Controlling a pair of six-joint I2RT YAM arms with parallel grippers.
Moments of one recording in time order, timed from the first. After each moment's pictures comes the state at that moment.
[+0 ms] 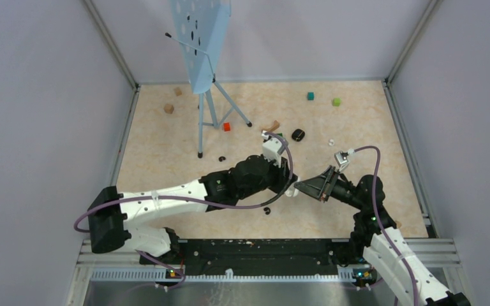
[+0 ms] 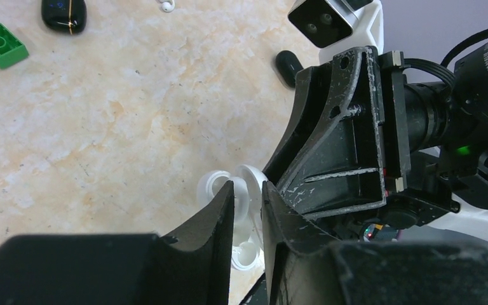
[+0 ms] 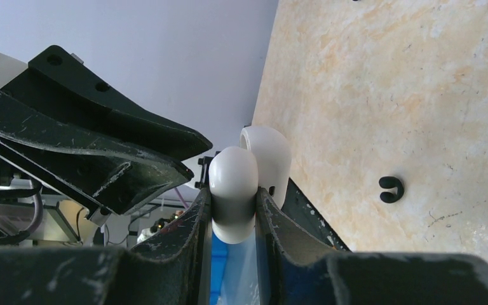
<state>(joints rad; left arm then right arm) -1.19 1.34 0.99 0.02 -0.19 -0.55 0.30 0.48 0.15 0.27 -0.74 1.23</state>
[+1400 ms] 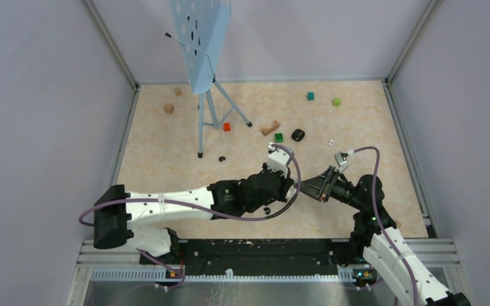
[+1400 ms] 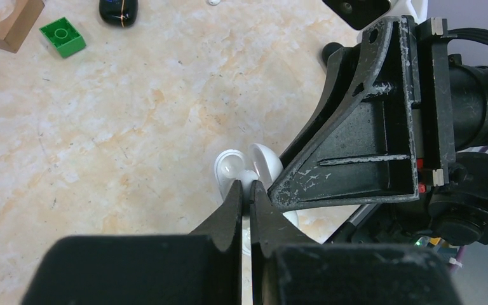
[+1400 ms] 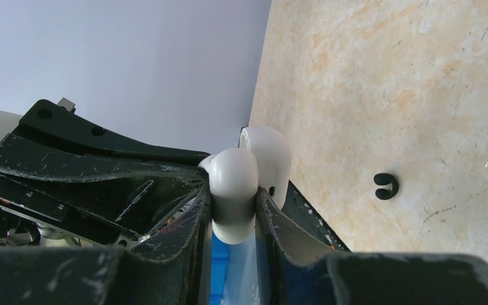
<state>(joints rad) -1.31 1.38 1.02 -0.05 -0.45 -0.51 0.30 0.48 0.15 0.24 -0.73 1.23</state>
